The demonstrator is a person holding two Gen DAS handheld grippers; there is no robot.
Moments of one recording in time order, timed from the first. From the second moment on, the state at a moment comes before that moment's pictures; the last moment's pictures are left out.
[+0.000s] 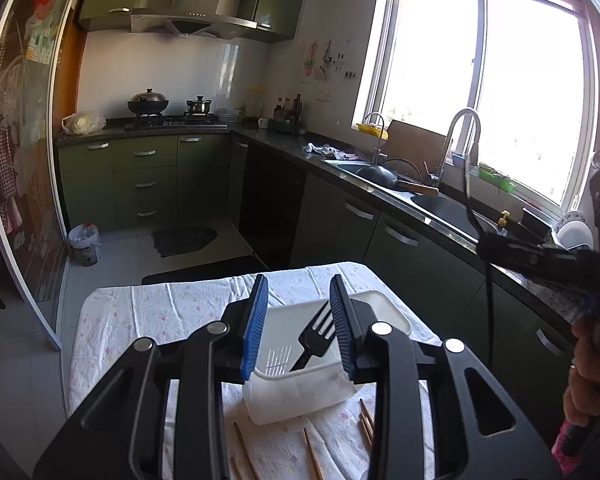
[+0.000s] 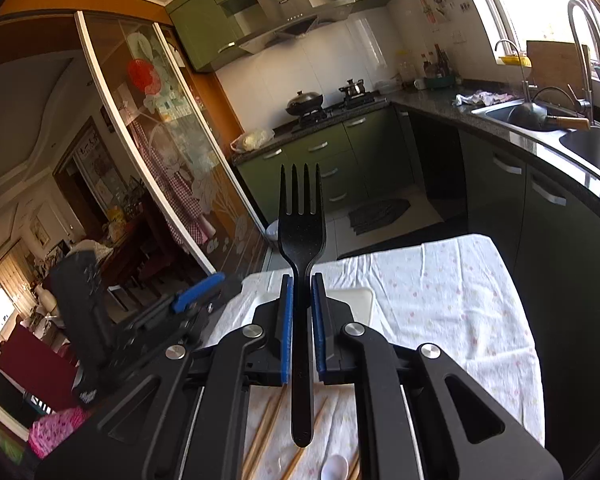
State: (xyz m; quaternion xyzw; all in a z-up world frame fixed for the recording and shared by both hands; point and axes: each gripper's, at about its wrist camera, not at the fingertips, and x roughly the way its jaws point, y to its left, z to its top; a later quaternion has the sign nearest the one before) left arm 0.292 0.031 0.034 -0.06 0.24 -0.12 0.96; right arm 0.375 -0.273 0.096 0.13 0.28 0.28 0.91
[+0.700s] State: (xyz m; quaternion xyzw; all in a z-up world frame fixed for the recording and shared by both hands) left arm 0.240 0.058 0.014 -0.09 0.31 -0.13 0.94; right arm 0.416 -0.216 0.018 0.04 0.24 0.22 0.94
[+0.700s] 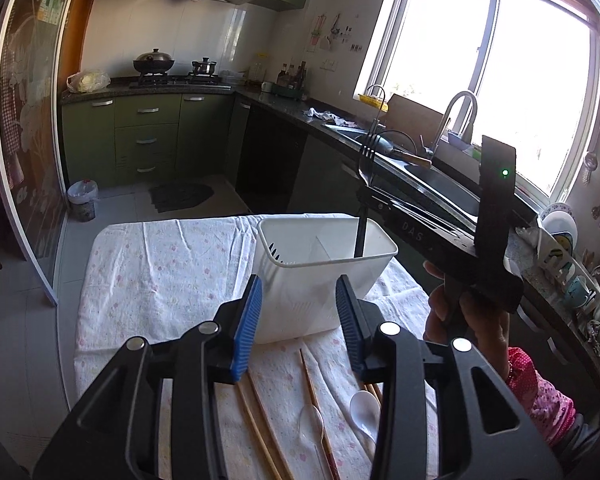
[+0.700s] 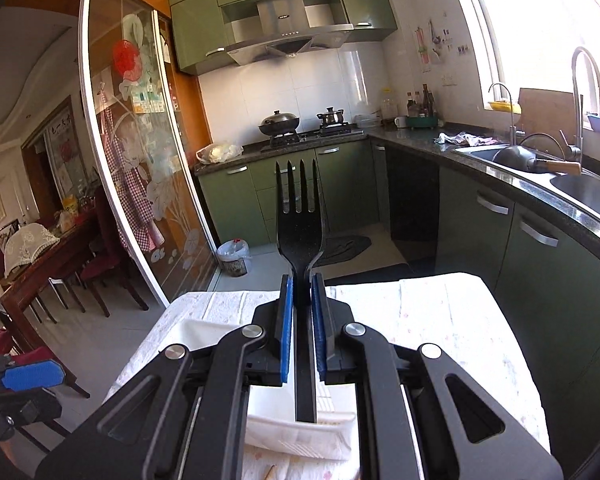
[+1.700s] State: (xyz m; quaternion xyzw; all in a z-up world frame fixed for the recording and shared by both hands) left arm 0.257 -0.025 -0.135 -0.03 0.60 -0.12 0.79; right arm 0.302 -0.320 -0.042 0.07 0.36 0.26 0.89
